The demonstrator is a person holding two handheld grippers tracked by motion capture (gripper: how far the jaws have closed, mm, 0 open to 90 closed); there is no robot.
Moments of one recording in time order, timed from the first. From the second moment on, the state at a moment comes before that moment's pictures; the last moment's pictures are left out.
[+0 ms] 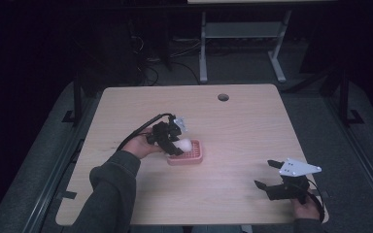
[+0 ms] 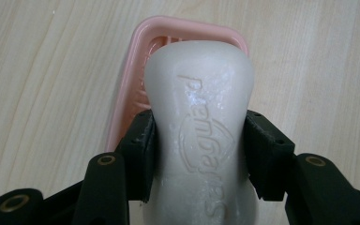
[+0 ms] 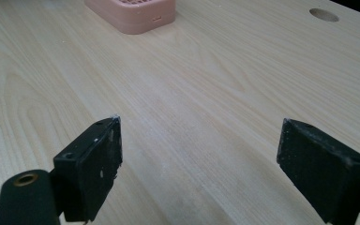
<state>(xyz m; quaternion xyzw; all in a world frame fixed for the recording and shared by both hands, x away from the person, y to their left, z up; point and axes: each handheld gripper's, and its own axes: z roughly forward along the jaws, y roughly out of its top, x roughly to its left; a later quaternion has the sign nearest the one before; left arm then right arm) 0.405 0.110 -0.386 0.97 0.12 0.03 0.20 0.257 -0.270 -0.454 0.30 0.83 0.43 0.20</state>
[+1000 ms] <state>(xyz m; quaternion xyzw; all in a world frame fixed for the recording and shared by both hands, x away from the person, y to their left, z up) 0.424 0.093 -0.409 0.97 0.13 0.02 0.19 0.257 -0.270 -0.454 0.30 0.83 0.43 0.20</state>
